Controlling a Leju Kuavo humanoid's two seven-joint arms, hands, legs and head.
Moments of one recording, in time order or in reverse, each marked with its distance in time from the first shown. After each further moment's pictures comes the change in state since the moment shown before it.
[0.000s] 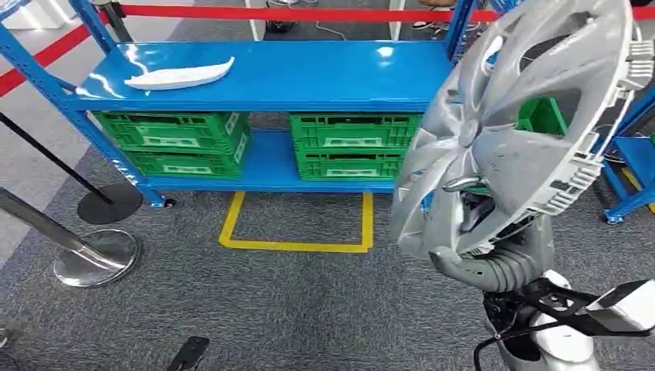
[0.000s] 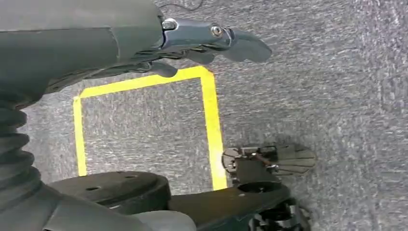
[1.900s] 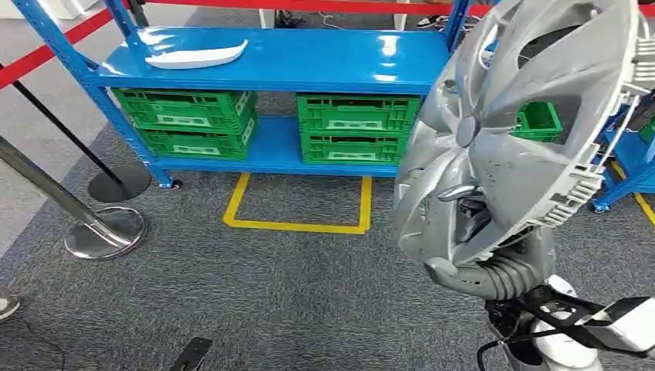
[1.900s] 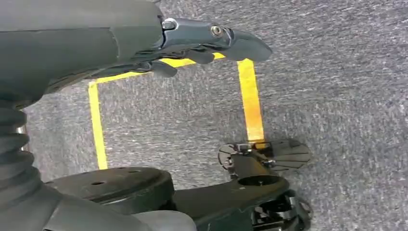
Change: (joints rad) left arm 0.005 -0.003 -0.008 0.000 0.004 -0.029 -0.007; right arm -0.006 -0.029 0.024 -0.014 0.045 -0.034 -0.035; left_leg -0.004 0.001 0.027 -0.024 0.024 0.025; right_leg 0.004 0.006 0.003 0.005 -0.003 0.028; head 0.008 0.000
